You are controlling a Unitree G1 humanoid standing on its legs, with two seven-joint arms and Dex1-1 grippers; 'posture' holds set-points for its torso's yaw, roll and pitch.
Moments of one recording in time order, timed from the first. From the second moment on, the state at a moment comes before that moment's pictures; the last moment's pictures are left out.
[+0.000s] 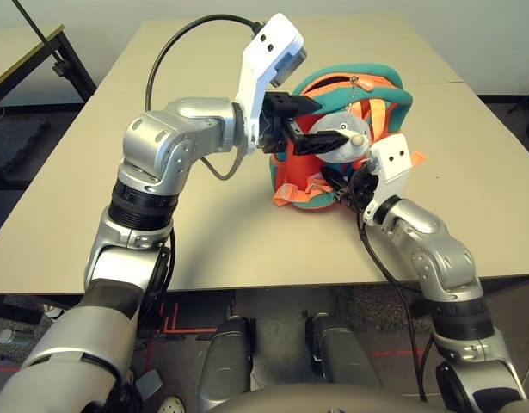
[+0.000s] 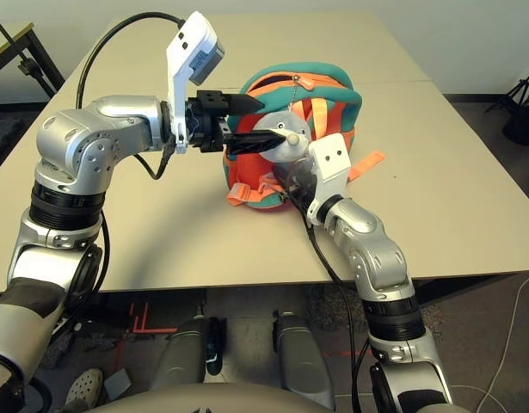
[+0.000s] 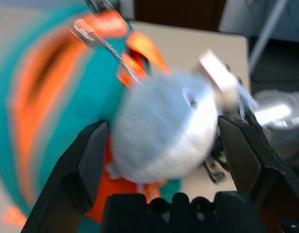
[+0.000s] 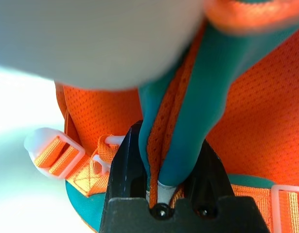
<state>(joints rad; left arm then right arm) -0.98 0.40 -0.20 -0.10 -0.56 1.06 -0.77 -0.30 -0.26 0.04 -0.23 0.29 0.55 0.38</state>
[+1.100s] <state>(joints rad) -0.97 0.33 -0.19 -0.02 -0.47 0.97 -0.73 -0.31 -0.24 0.05 -0.22 0.29 0.53 0.38</state>
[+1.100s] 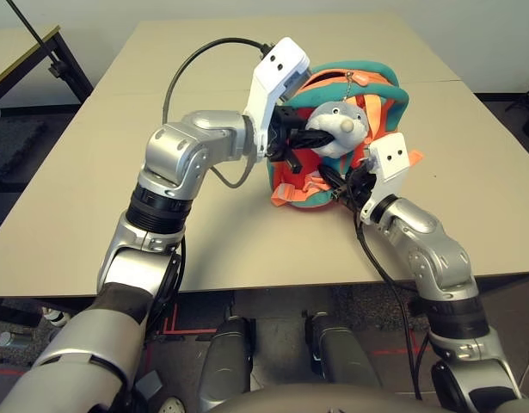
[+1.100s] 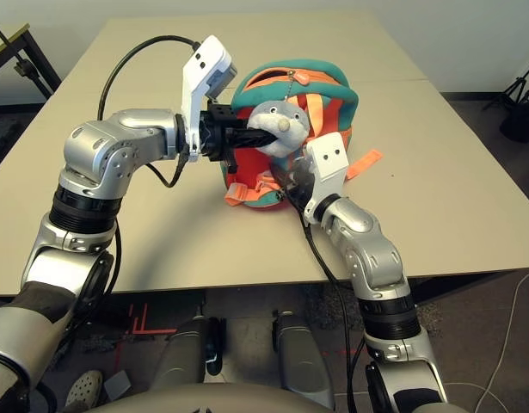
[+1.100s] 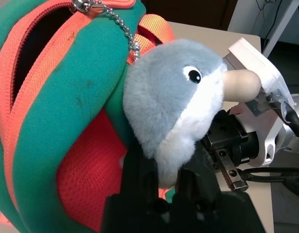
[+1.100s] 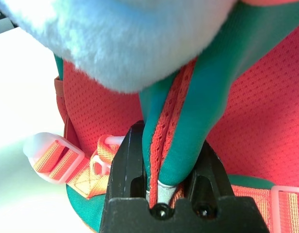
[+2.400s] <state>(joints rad) -0.64 0.65 -0.03 0.09 -0.50 0.95 -0.77 -0.34 -0.23 0.07 -0.15 0.27 0.48 0.42</state>
